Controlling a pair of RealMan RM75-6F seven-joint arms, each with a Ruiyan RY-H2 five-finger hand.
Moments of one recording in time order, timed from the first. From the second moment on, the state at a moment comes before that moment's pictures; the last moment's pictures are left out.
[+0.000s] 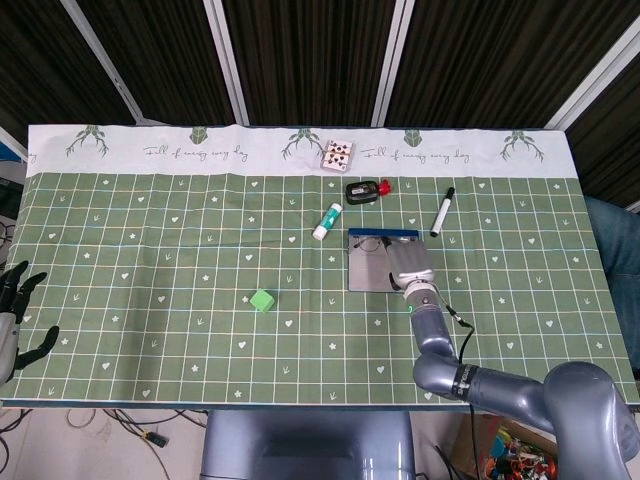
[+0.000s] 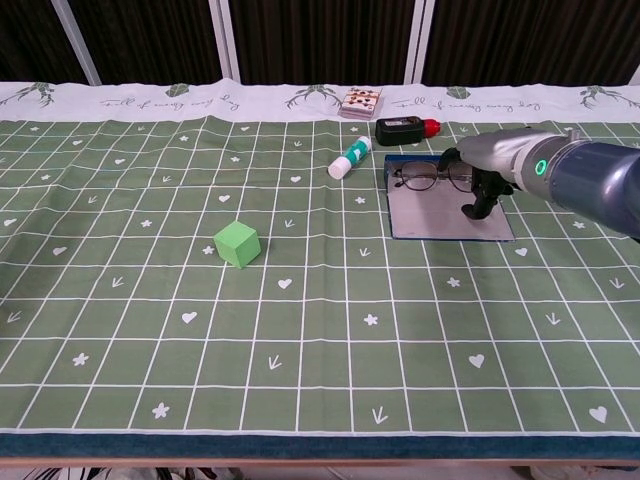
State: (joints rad) left arm -0.09 -1.12 -0.07 -1.64 1.45 1.49 0.03; right arm 0.96 -1.68 0.21 -1.28 -0.43 0.96 -0.82
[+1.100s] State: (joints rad) left arm -0.08 -1.13 -0.07 -1.64 1.44 1.50 0.04; right arm 0.74 -1.72 0.12 -1.32 -0.93 1.16 -0.52
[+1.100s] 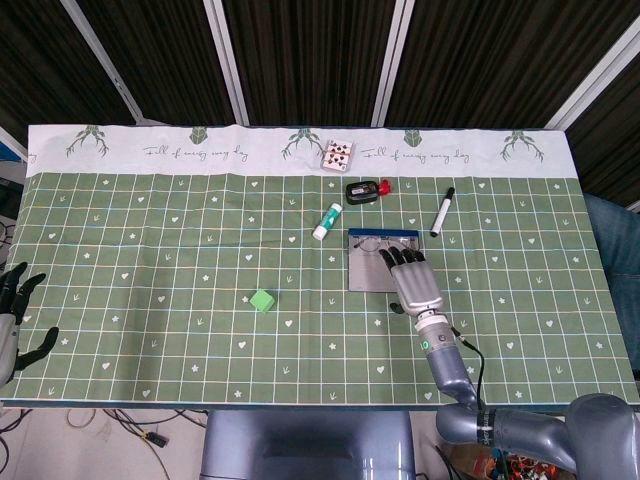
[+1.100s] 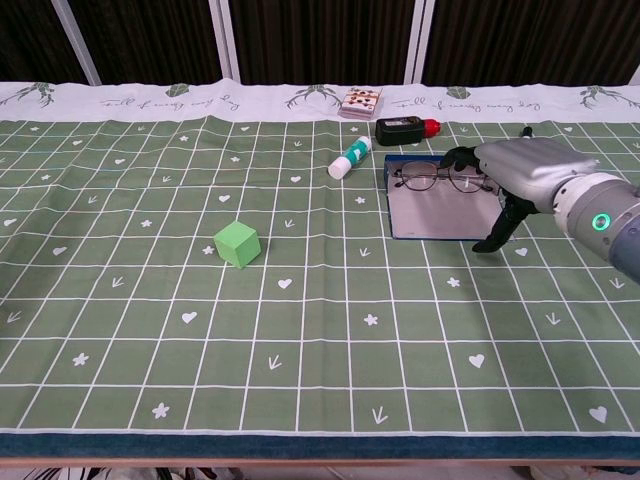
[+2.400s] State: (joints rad) left arm -0.08 -1.12 -0.07 -1.64 1.44 1.49 0.04; right arm 0.73 -1.83 0.22 -1.15 -0.96 1.06 -0.51
